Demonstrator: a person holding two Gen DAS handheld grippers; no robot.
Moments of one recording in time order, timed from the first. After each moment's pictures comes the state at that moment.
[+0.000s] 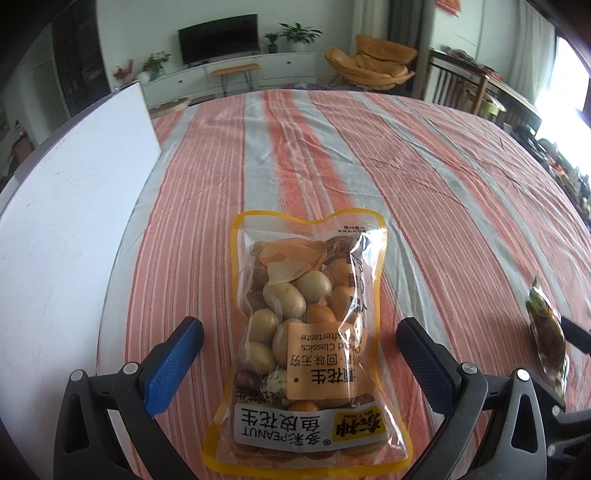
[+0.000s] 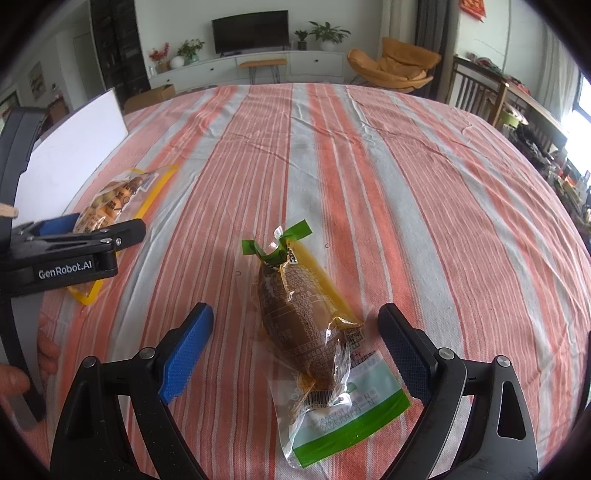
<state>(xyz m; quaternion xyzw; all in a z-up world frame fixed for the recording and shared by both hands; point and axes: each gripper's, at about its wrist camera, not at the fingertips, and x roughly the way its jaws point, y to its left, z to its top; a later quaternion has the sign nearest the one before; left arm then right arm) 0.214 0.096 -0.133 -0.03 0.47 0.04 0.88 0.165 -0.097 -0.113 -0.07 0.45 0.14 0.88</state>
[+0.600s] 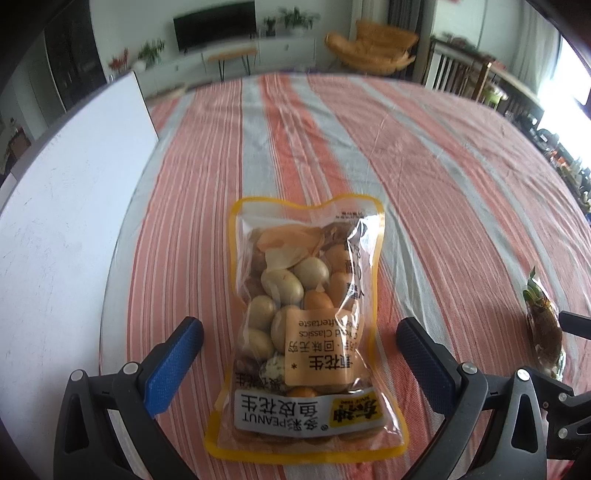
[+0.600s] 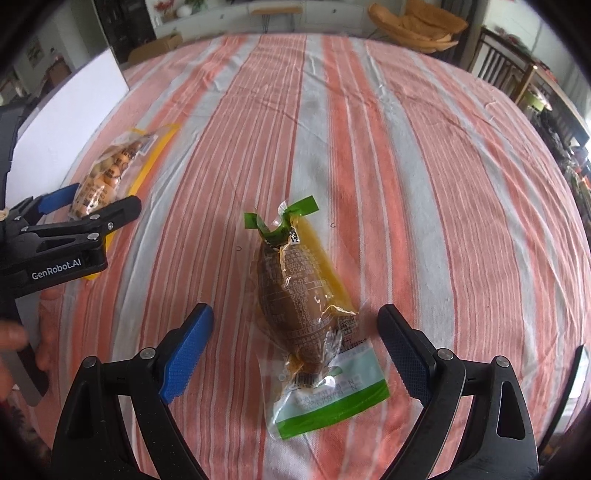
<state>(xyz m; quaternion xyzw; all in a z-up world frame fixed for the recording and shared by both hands) 0.221 0.094 -0.132 -0.03 0.52 0.04 0.85 0.189 -0.096 -0.106 -0.11 0.56 0.15 0.81</state>
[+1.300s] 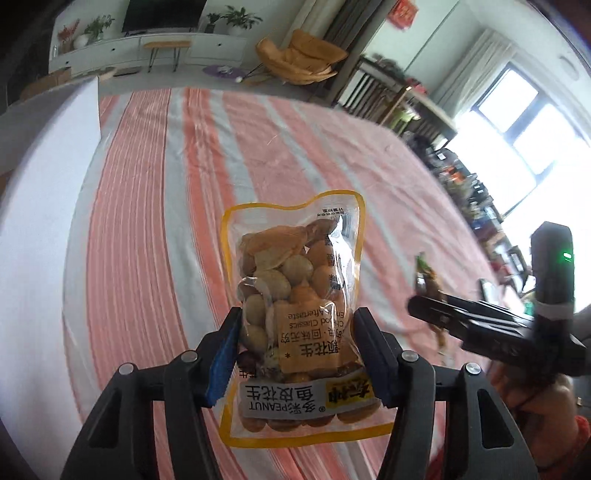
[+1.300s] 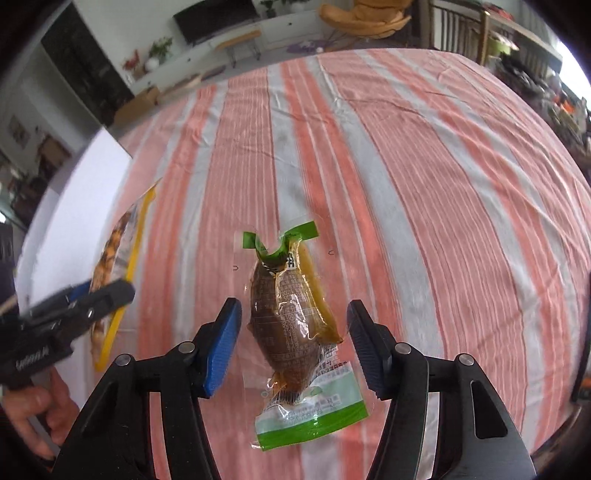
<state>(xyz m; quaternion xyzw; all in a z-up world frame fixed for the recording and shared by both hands) 0.136 0.098 -0.052 -0.16 0.47 -0.16 0.85 0.152 -0.132 -0.056 0.05 0.53 0.13 0.84</state>
